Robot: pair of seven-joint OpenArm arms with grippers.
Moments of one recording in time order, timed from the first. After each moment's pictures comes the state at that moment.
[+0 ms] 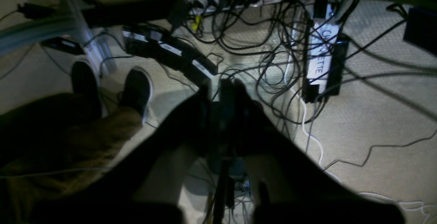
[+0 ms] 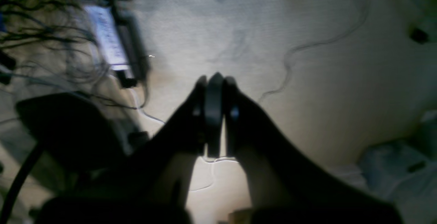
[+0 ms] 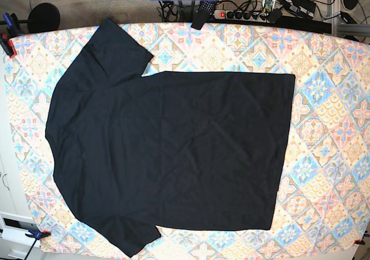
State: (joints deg) left arm 32.4 -9.9 -0.9 42.8 3.4 -2.1 -1.9; right arm -30.5 7.9 14.0 31.4 -0.5 1.3 4.8
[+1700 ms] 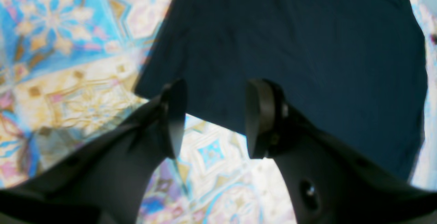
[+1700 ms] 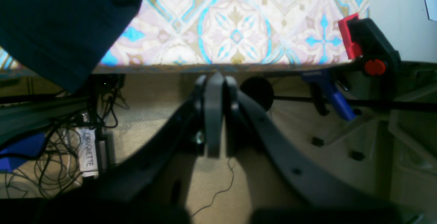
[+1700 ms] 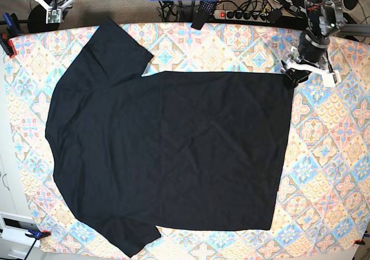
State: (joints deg) left arm 31.3 -14.1 -20.5 101.9 -53.1 -1.7 32.3; right arm -58.5 6.4 20.5 106.6 -0.3 1.4 -12.1
